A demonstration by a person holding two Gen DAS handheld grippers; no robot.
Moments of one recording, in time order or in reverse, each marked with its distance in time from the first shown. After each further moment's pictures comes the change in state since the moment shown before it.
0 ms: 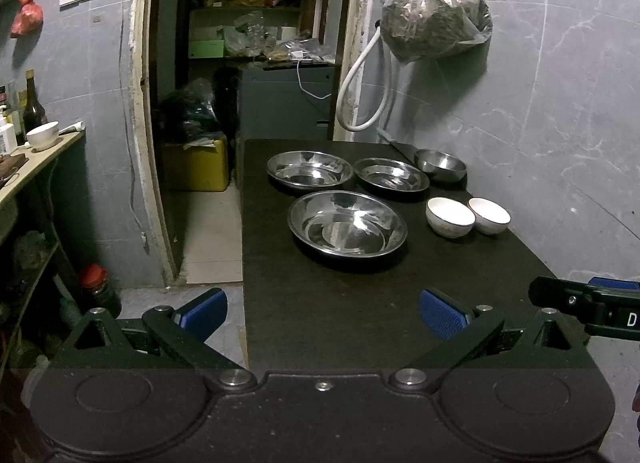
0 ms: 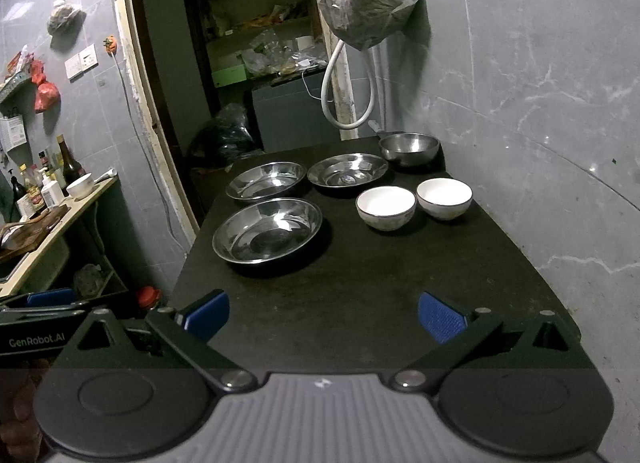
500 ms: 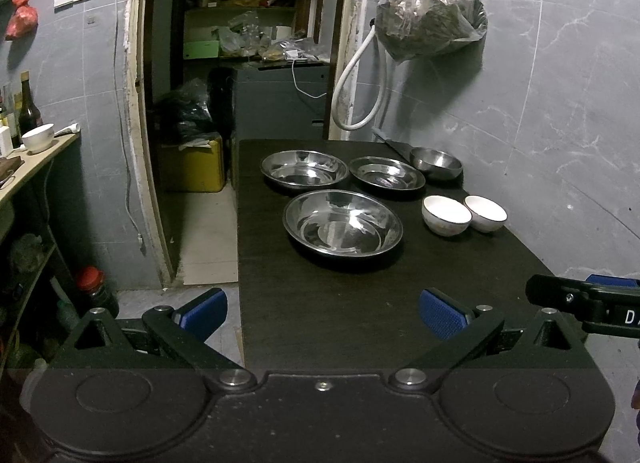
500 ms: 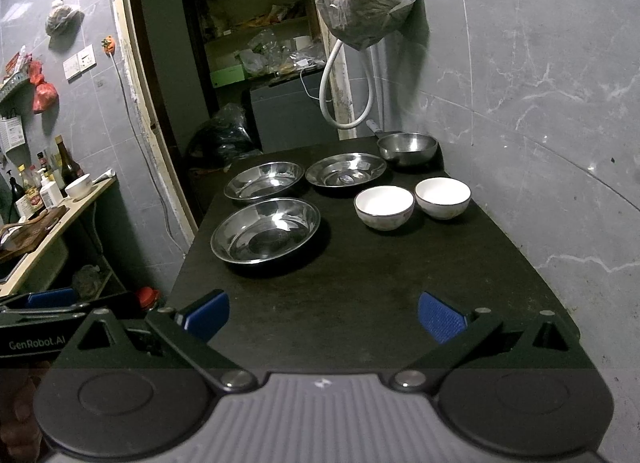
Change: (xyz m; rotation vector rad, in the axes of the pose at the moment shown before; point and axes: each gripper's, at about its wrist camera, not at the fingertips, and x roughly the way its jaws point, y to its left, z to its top) left arm 0.002 -0.001 0.000 0.013 0.002 -0.013; right arm 0.000 -0.001 0.000 0.001 0.001 0.000
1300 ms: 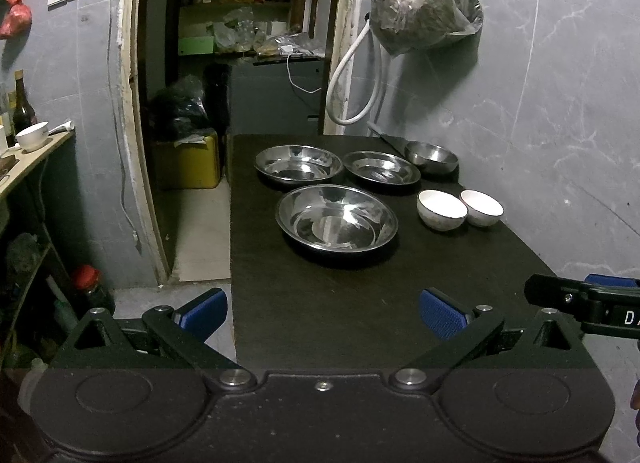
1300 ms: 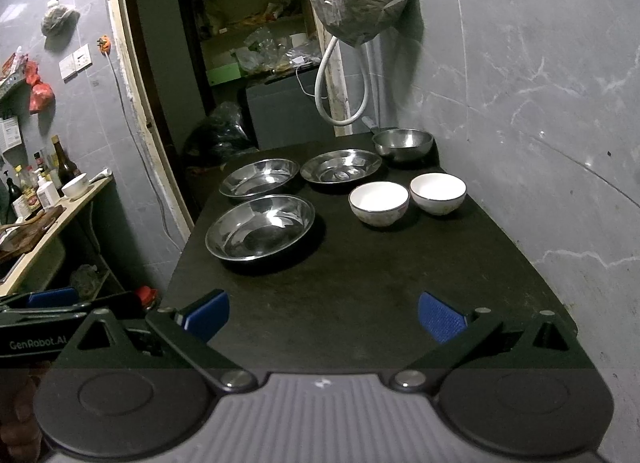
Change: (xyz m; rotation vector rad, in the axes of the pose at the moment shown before) left arm 0.006 -0.007 -0.002 0.007 0.012 -0.008; right arm 0.000 -0.005 -0.002 0.011 0.007 -0.009
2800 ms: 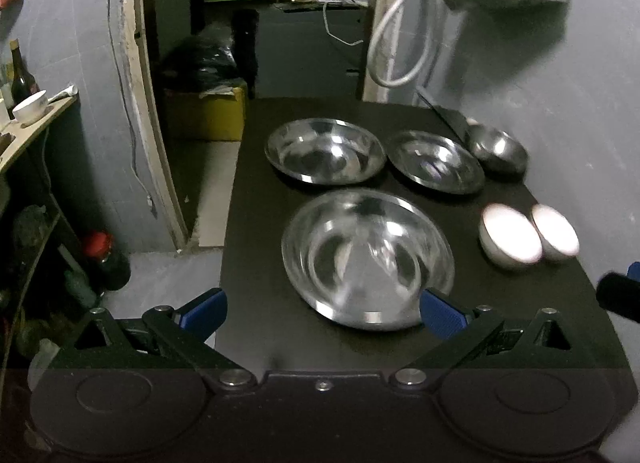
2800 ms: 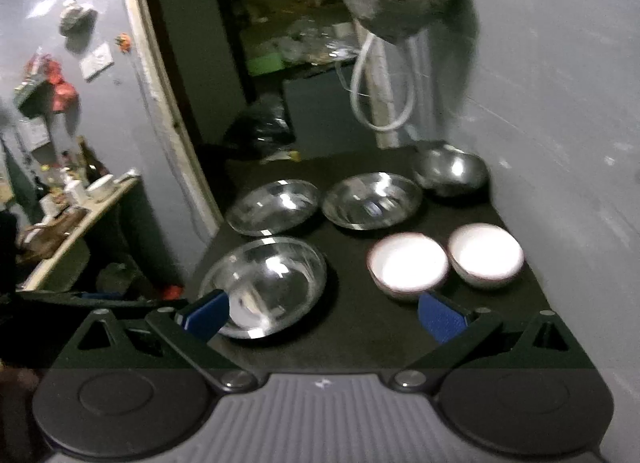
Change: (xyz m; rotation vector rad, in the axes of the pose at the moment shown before) left arm 0.131 0.009 0.090 -0.070 0.184 0.115; right arm 0.100 -0.032 0.100 -0.056 0.046 0.178
